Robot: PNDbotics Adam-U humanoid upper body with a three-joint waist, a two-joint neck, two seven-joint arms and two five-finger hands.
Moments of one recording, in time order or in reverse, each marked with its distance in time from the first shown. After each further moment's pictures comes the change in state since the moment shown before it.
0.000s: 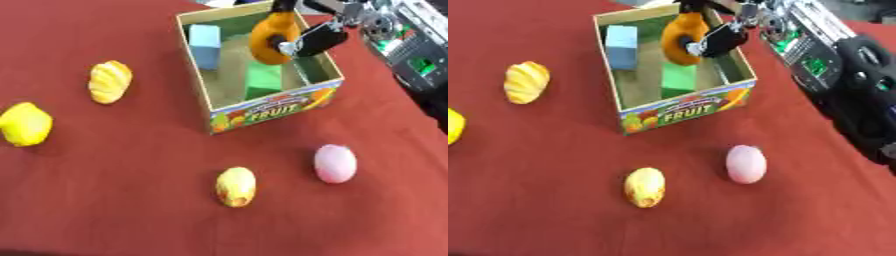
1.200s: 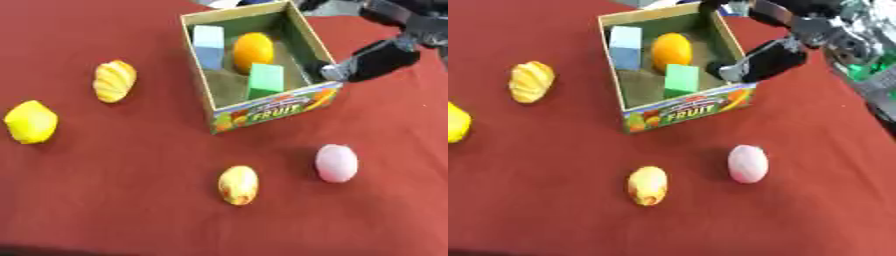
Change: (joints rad) left arm 0.001 0.000 0.001 0.000 -0.003 -0.001 -0.001; right arm 0.362 -0.313 -0.125 -0.558 -0.132 0.035 0.008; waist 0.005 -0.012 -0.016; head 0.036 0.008
